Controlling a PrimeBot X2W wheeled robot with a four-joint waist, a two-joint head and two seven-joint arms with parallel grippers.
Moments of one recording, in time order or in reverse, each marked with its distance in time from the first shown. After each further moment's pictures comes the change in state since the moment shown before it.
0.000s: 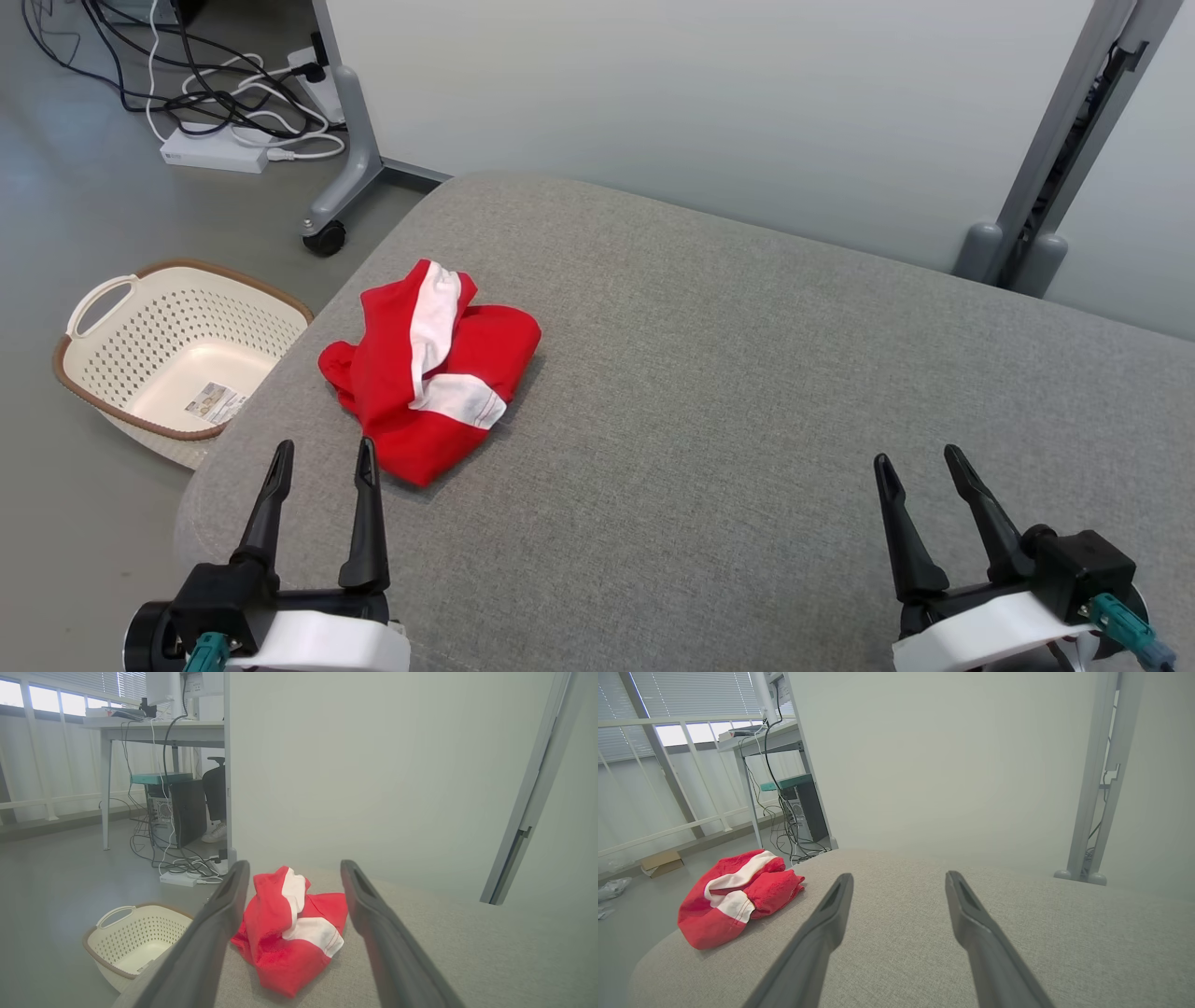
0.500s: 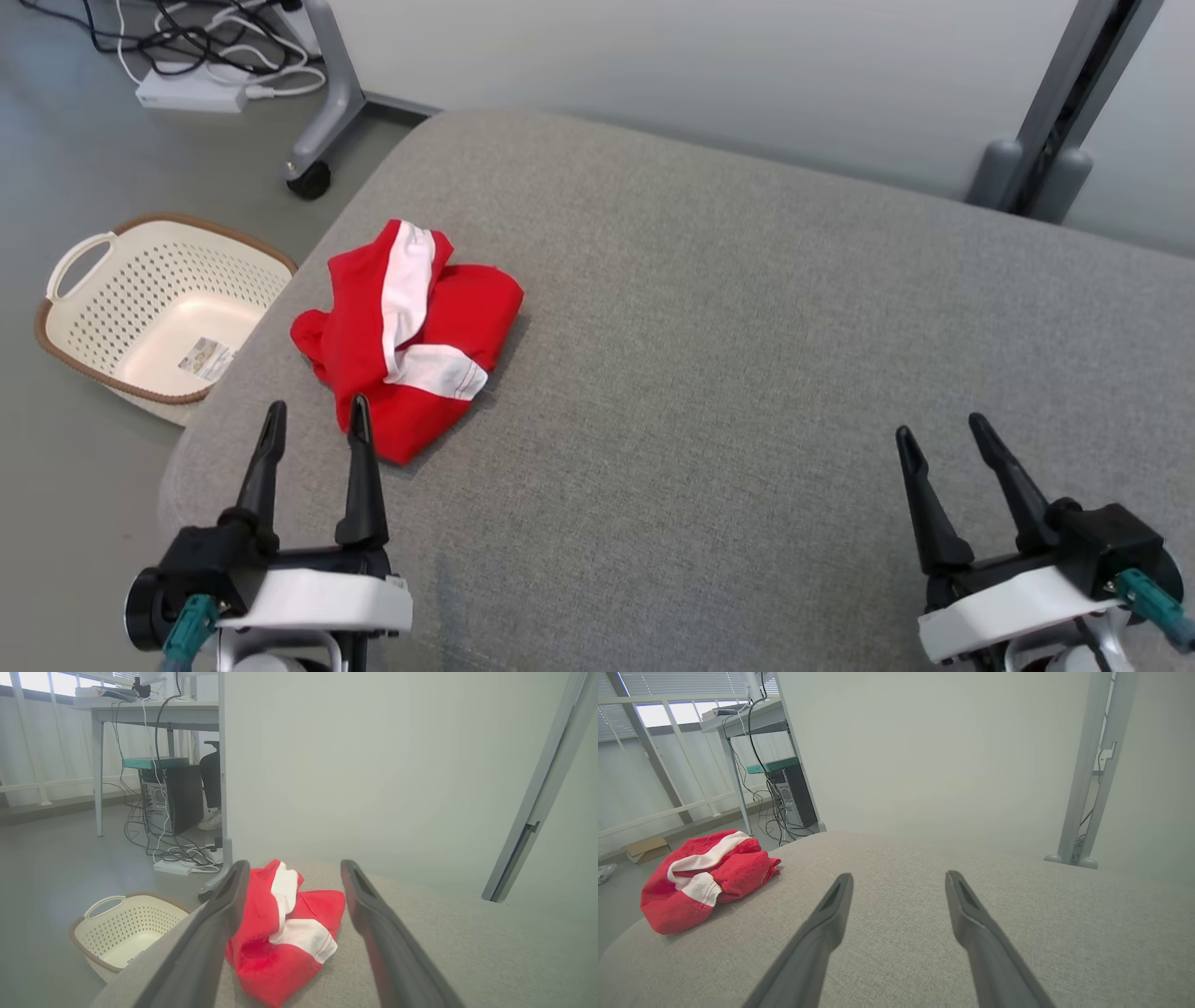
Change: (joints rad) left arm -0.062 0.000 -0.018 -0.003 -0.066 0.040 0.000; right arm -0.033 -0.060 0.002 -0.018 -0.013 0.000 0.000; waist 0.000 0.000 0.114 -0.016
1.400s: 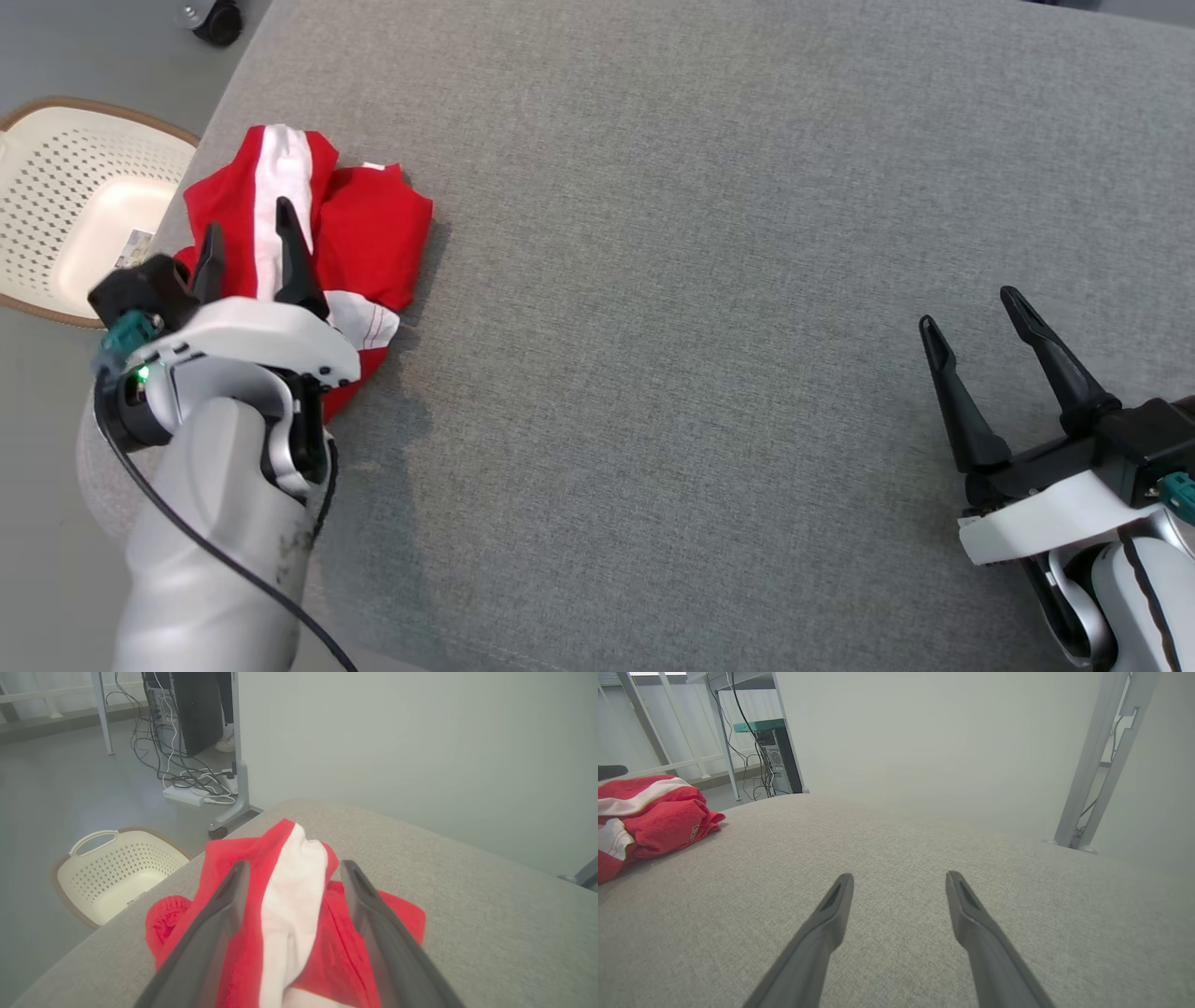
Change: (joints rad) left arm -0.575 0.002 0.065 0.588 -0.167 0.037 0.019; right arm -0.180 -0.164 0.066 -0.045 -0.036 0.000 0.000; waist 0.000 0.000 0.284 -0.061
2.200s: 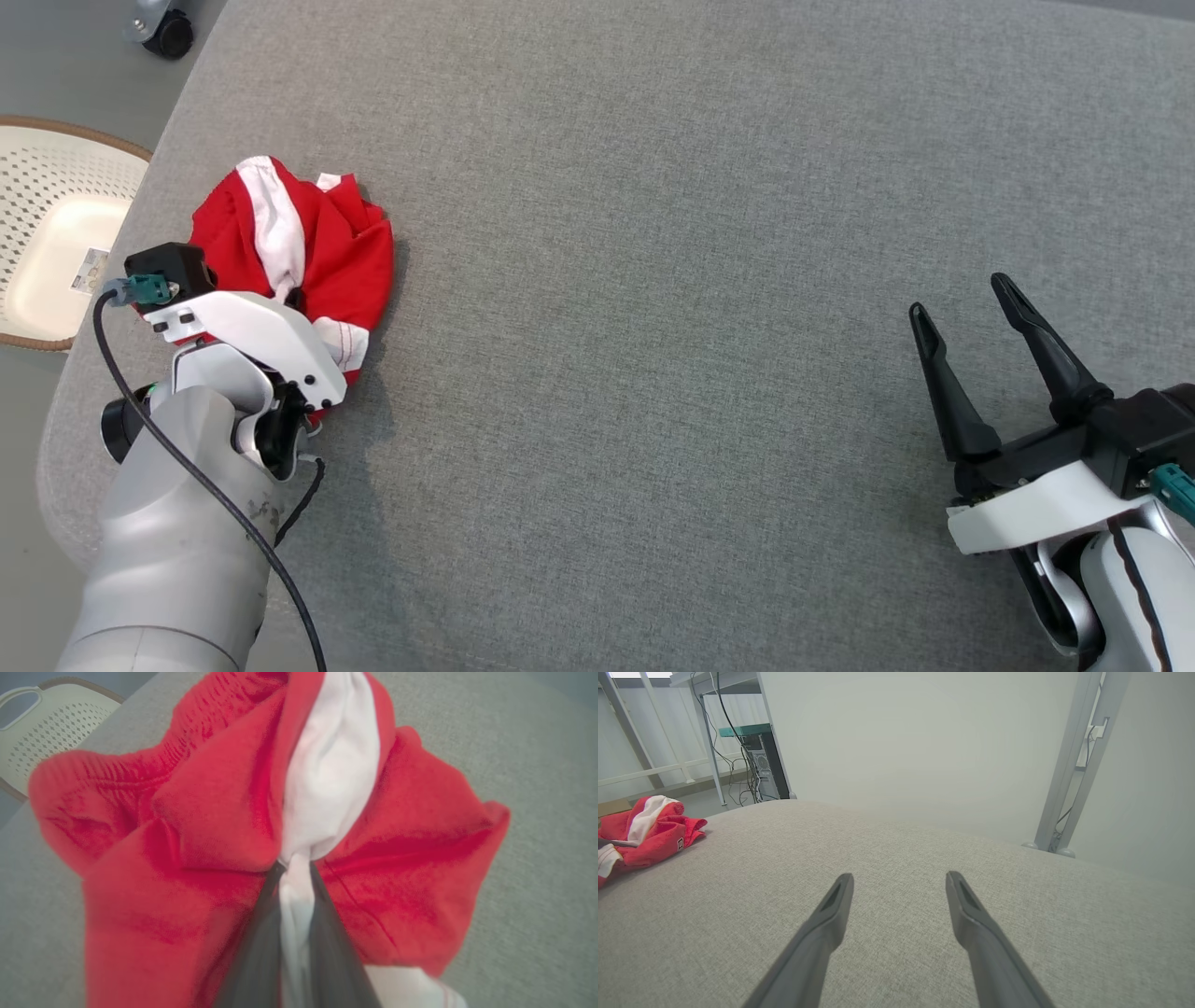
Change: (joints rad) left arm -0.223 0.054 -0.054 0.475 -0.072 -0.140 0.347; right arm -0.021 0.018 0.003 -0.003 -0.012 0.000 0.000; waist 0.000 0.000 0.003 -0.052
